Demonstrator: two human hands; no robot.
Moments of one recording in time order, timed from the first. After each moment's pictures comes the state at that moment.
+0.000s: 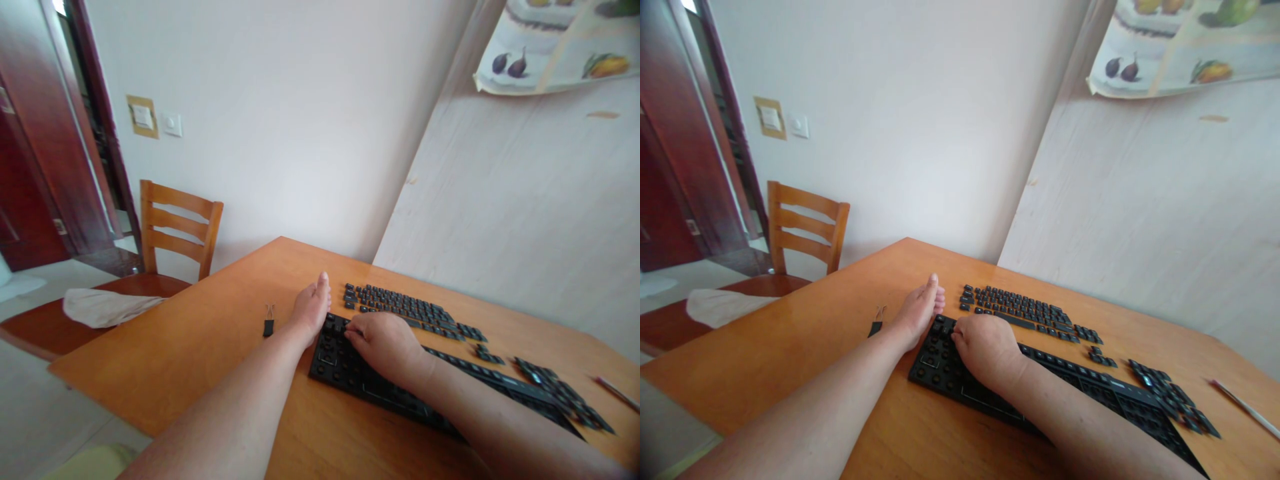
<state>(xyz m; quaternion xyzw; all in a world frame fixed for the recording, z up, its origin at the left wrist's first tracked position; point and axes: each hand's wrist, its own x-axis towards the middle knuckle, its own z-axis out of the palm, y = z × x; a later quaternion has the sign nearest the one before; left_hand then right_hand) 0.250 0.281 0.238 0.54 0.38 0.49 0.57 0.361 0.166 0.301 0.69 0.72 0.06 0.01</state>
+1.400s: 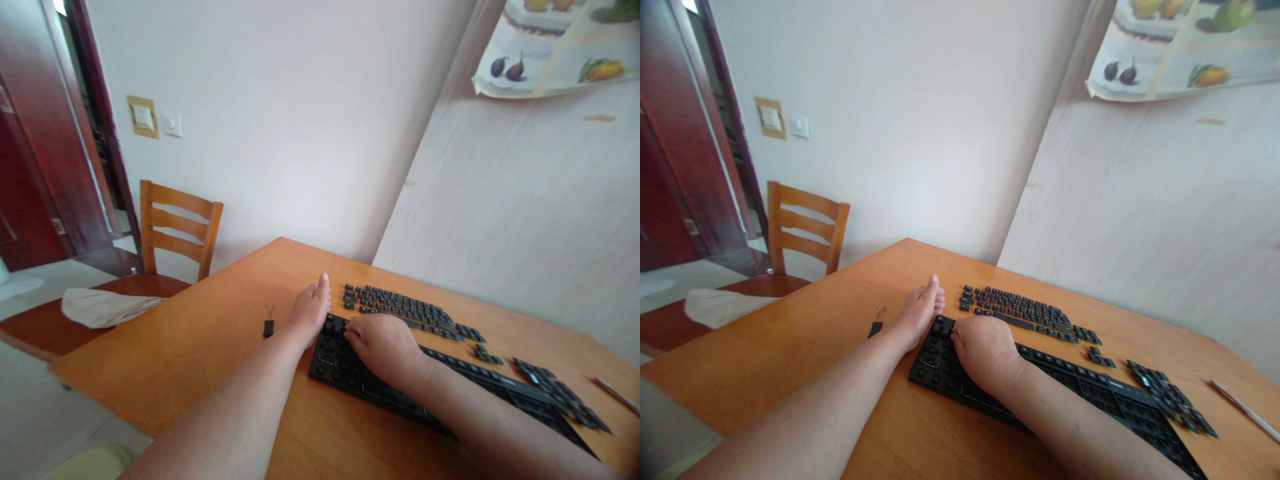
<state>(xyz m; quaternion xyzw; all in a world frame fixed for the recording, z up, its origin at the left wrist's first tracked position) 0.251 0.281 0.237 0.55 0.38 0.49 0.56 0.352 0.163 0.306 0.70 0.71 0.09 0.04</state>
